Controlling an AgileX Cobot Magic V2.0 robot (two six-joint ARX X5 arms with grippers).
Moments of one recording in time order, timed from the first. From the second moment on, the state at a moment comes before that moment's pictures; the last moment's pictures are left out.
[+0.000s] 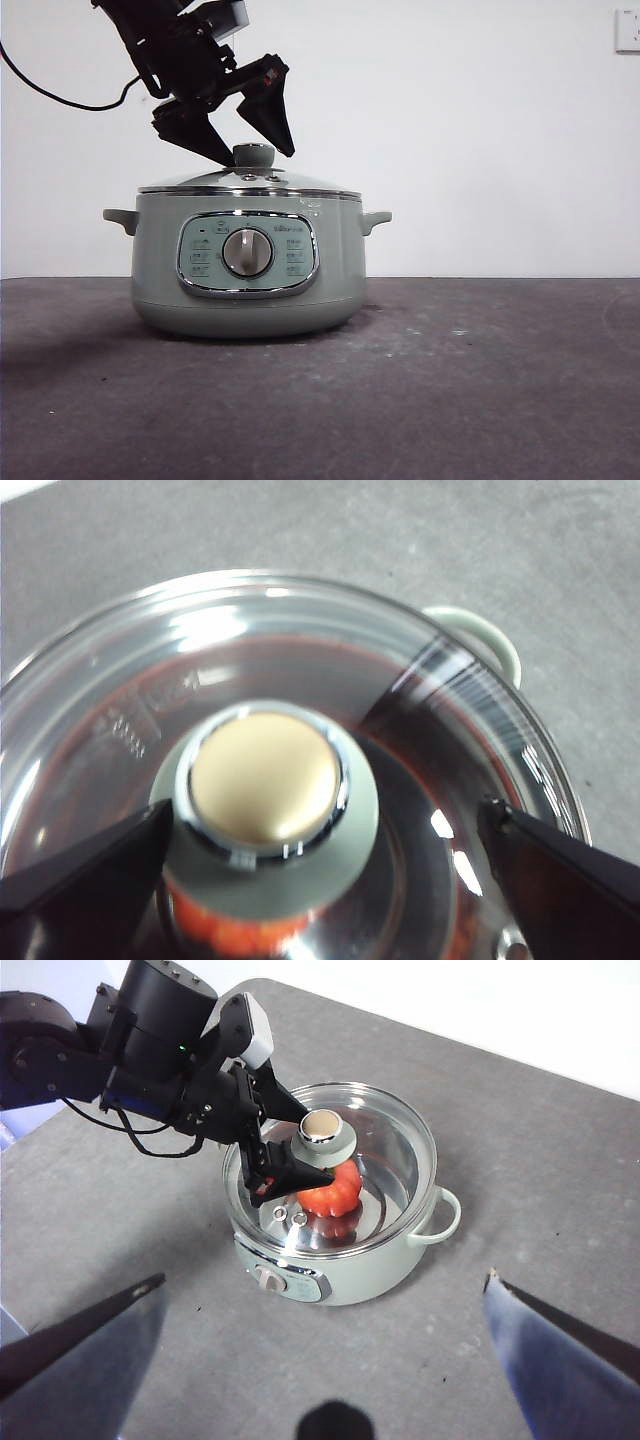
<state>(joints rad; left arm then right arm) -0.38 1.79 1.57 -0.51 0.24 0.16 0.55 1.25 1.84 -1.13 -0.13 -0.02</state>
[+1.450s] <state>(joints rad) -0.38 1.60 2.03 -1.33 0.38 0.15 0.55 1.25 1.84 -1.35 -0.13 -0.02</state>
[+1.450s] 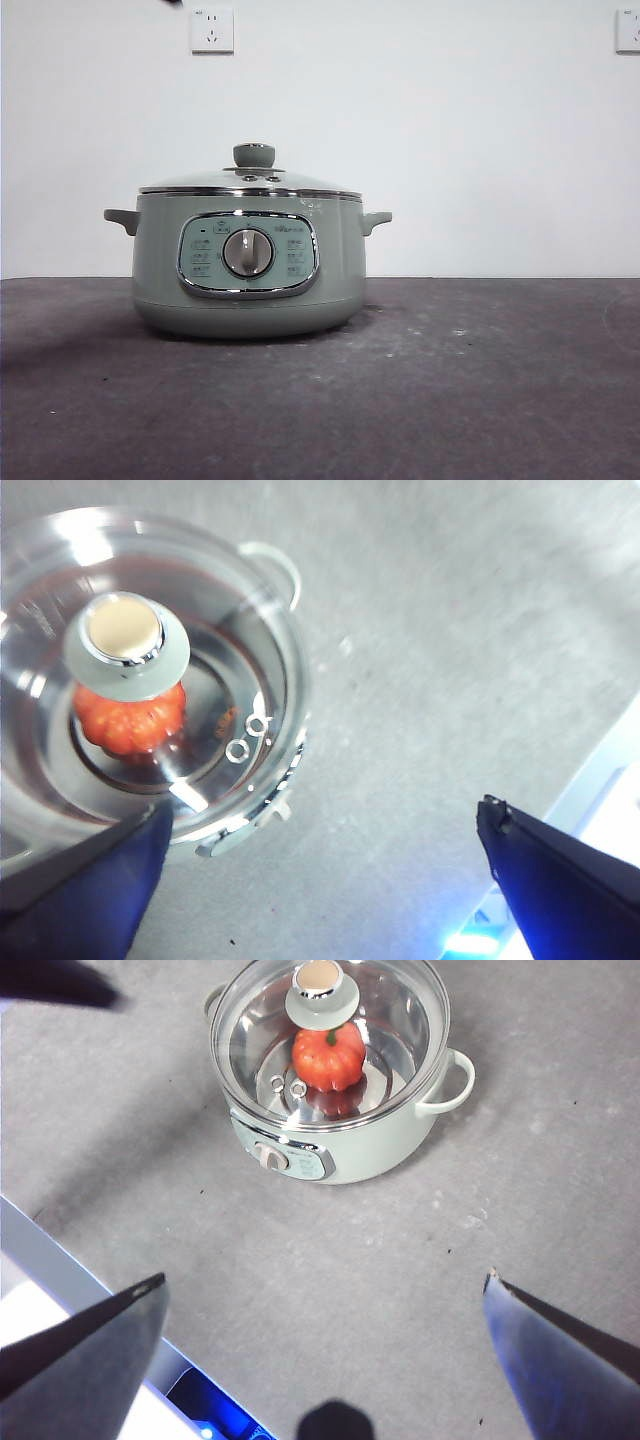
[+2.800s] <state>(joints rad) -0.28 1.33 2.03 -1.32 0.35 0.14 0.55 1.25 1.84 -1.35 -0.20 -0.02</state>
